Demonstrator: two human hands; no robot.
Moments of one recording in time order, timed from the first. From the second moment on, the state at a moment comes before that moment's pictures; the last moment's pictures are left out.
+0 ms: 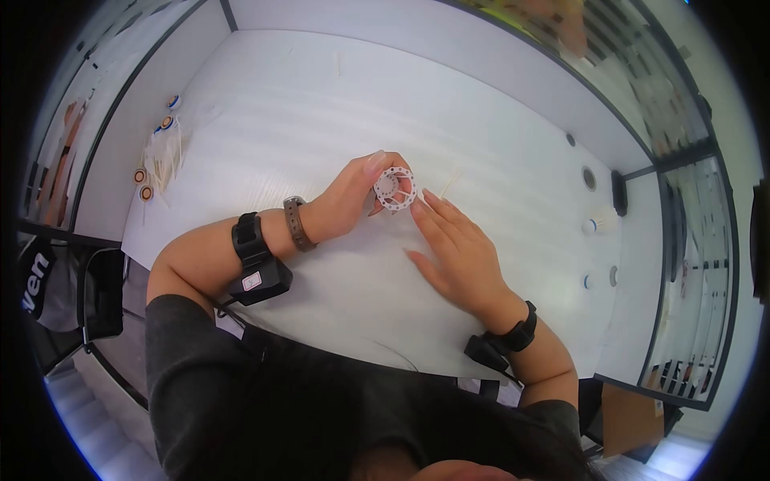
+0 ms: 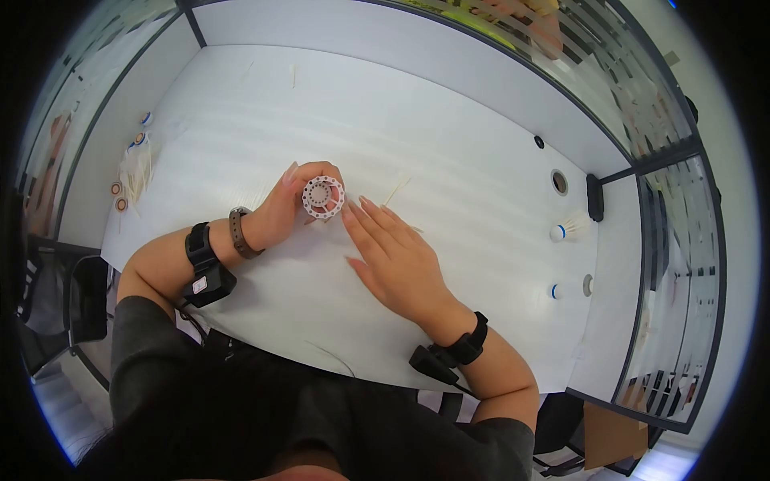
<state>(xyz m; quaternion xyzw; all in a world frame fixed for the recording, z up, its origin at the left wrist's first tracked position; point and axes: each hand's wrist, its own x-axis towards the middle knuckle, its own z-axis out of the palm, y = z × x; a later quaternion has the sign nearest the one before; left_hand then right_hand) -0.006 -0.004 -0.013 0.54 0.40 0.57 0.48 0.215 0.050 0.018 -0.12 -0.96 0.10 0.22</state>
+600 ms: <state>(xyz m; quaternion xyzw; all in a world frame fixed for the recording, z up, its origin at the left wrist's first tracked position) 0.003 -0.008 0.006 0.70 0.46 0.47 0.26 0.220 0.057 0.007 -0.18 -0.87 0.29 0.35</state>
